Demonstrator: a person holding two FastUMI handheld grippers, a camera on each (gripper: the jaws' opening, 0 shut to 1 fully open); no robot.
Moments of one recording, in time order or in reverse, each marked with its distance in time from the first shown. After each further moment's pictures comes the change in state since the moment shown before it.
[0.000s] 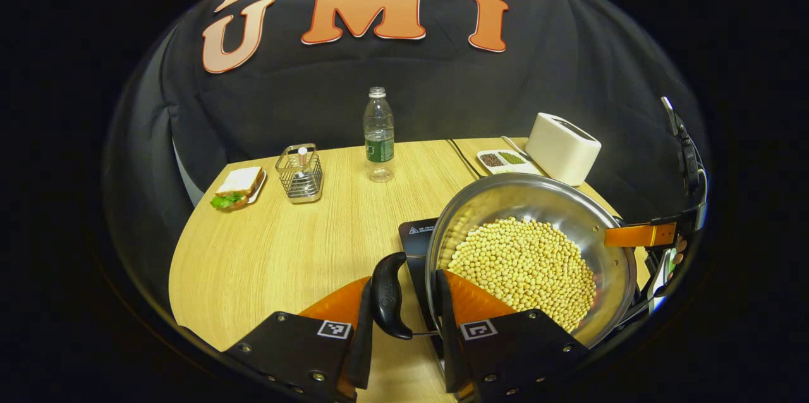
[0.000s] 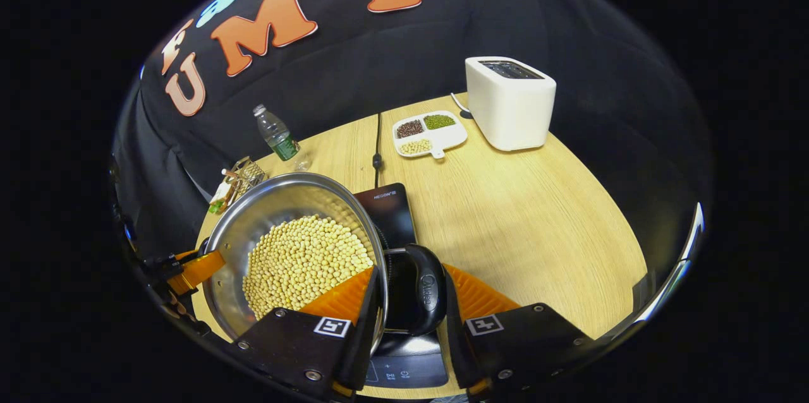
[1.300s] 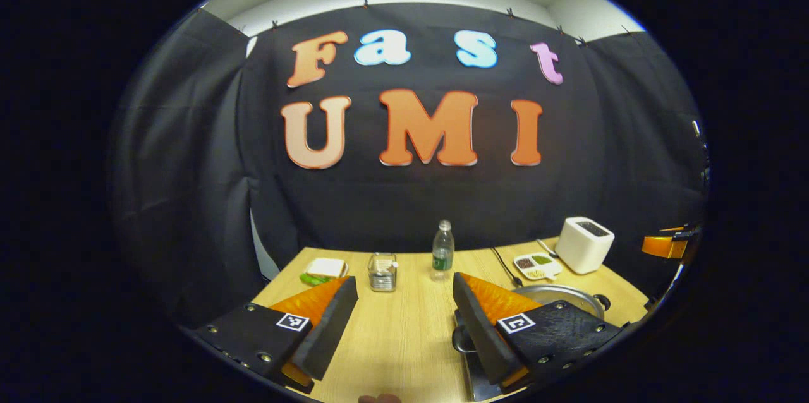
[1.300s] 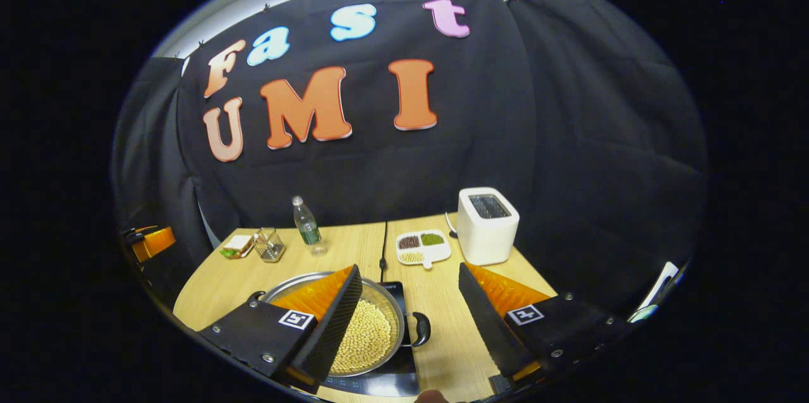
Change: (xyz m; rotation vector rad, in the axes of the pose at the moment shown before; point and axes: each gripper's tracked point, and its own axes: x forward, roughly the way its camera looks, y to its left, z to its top) left arm -0.213 0.089 0.147 -0.060 -0.547 0.273; right arm -0.188 0.040 0.126 -0.151 -0.579 -0.028
